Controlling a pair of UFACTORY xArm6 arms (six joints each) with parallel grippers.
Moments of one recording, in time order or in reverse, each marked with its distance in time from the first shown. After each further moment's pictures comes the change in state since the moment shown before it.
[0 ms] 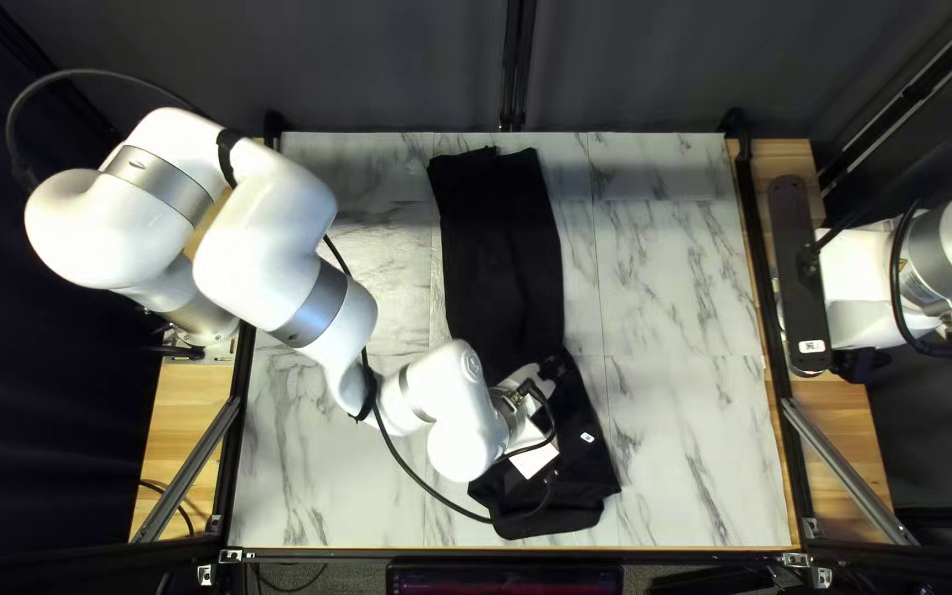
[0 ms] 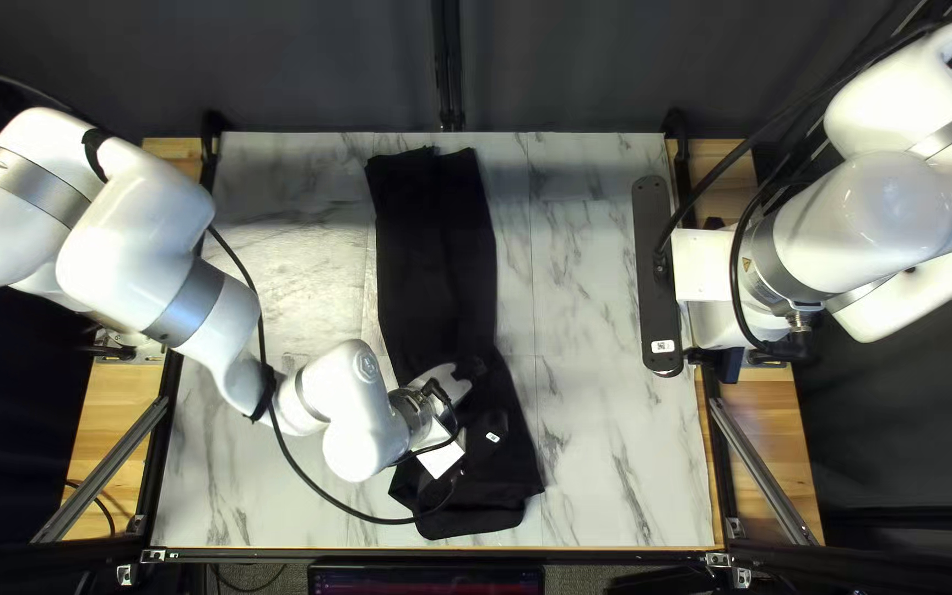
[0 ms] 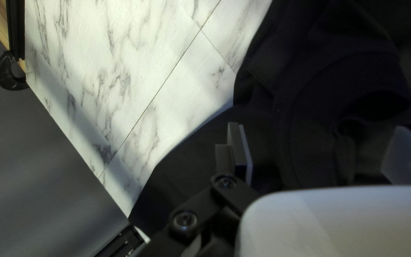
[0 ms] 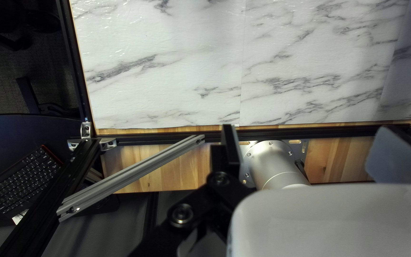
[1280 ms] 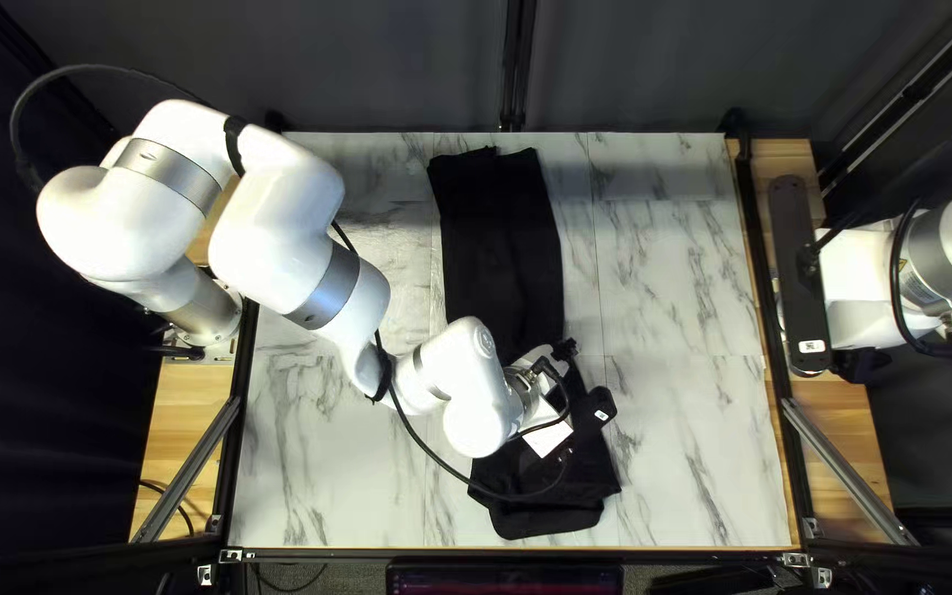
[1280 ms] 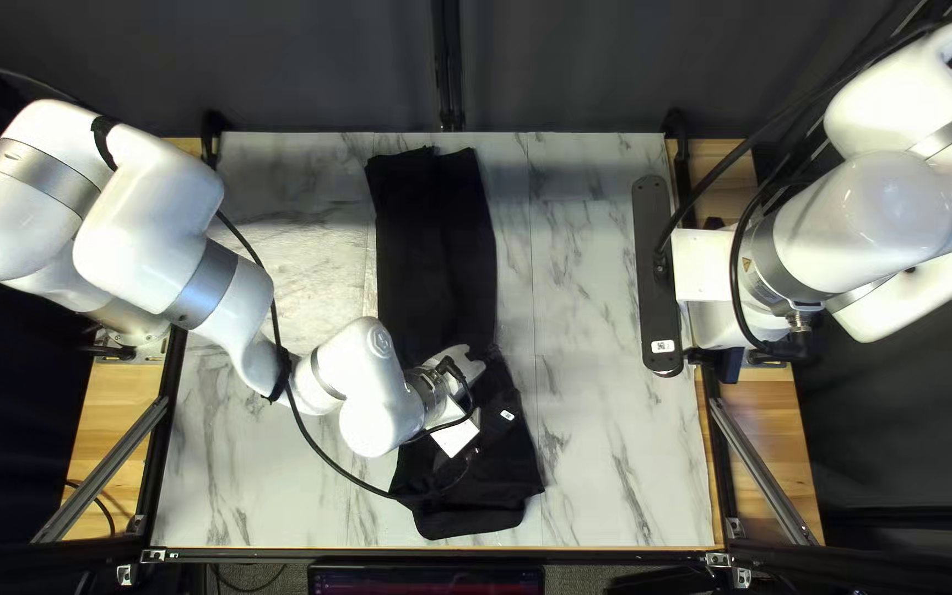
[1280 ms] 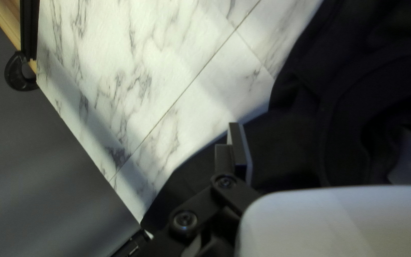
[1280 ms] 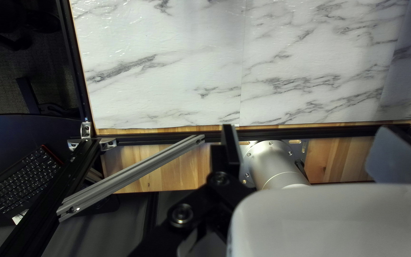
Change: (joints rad) left arm 0.034 -0.009 -0.022 -0.002 0.029 0.058; right arm 0.000 0.000 0.000 0.000 0.000 0.000
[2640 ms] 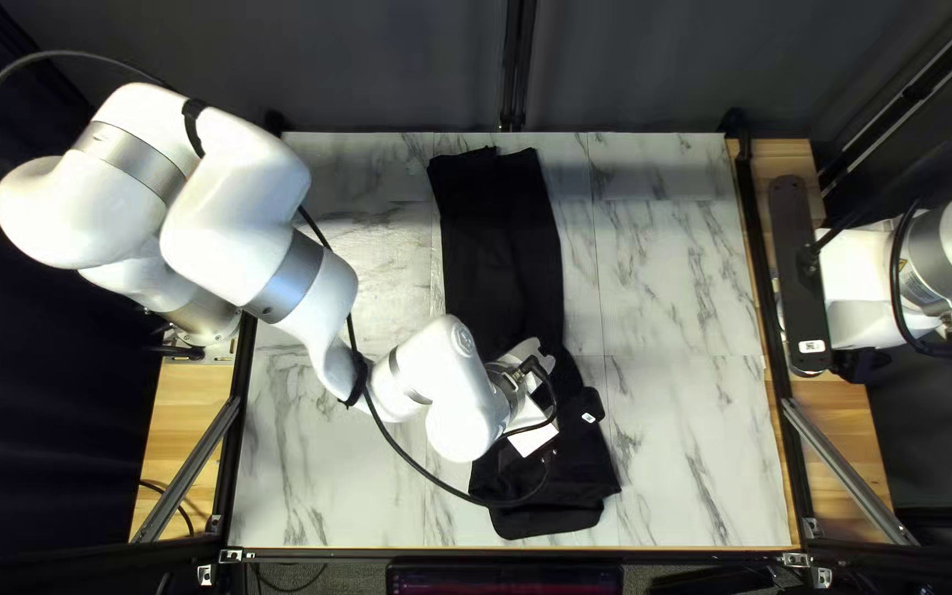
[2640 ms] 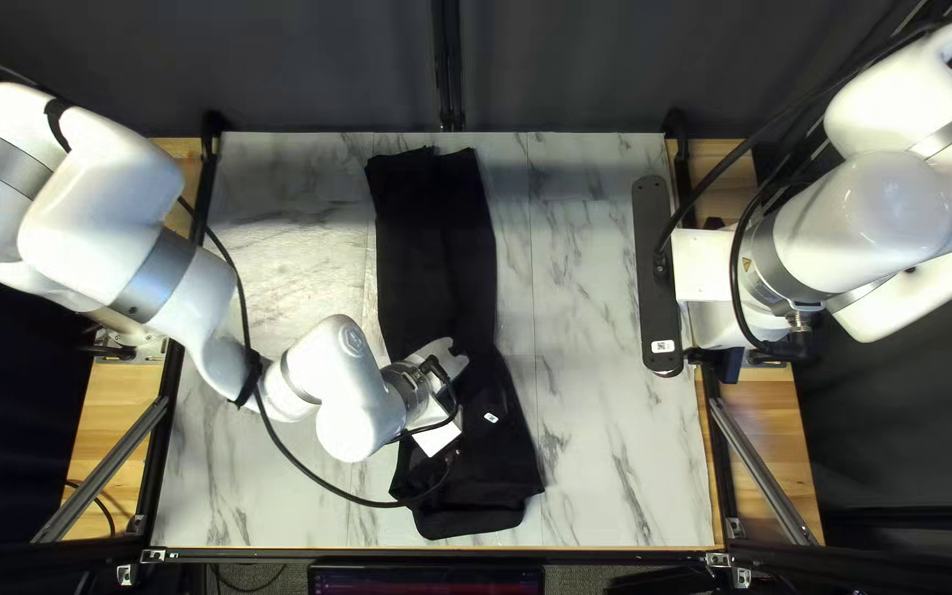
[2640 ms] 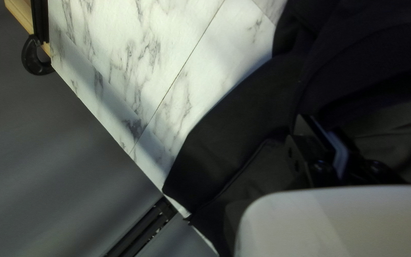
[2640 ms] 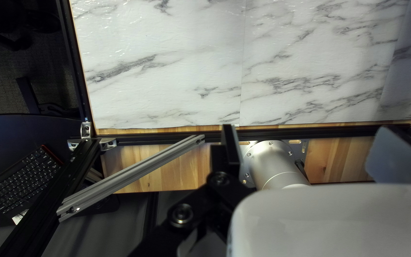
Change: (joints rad) left arm -0.073 -0.127 0.029 -0.126 0.141 0.237; right arm 0.000 0.000 0.000 0.000 0.000 0.000
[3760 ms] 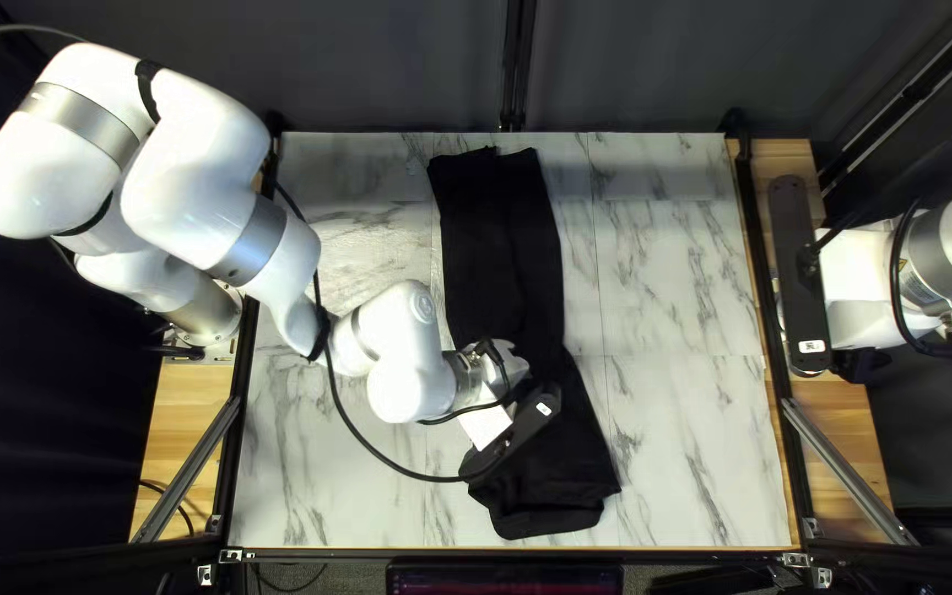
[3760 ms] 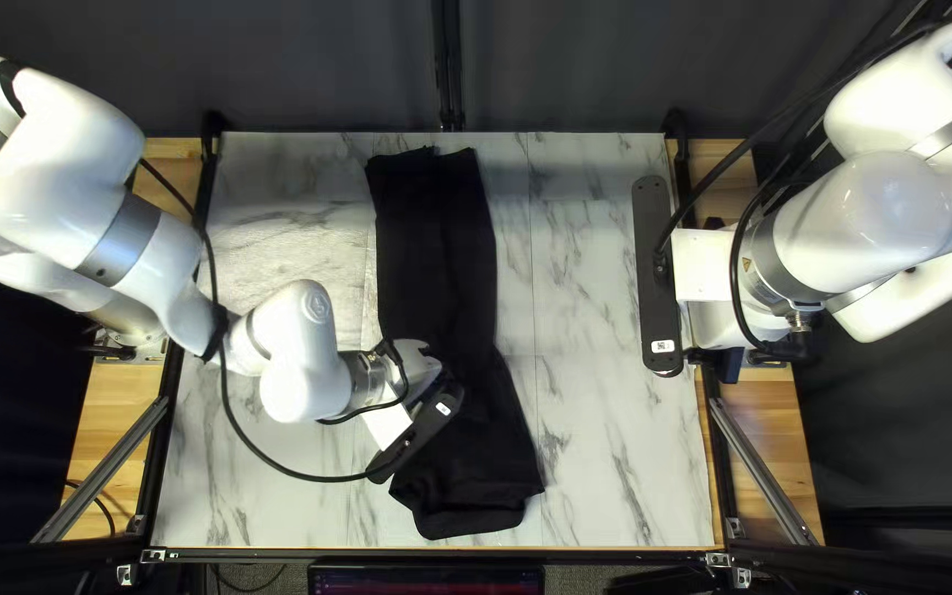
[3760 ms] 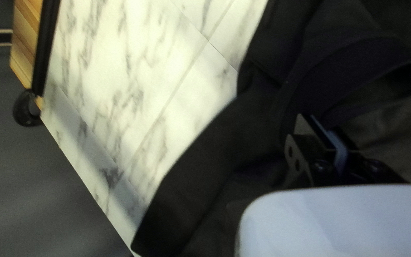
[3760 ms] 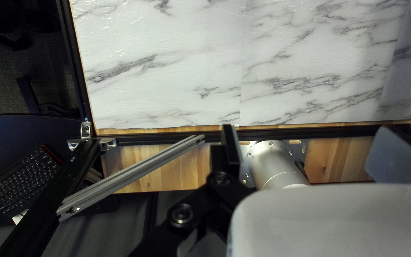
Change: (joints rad) left arm 0.020 -0.155 0.268 0.068 -0.236 -0.216; right arm 0.000 0.000 0.000 0.000 0.000 0.000
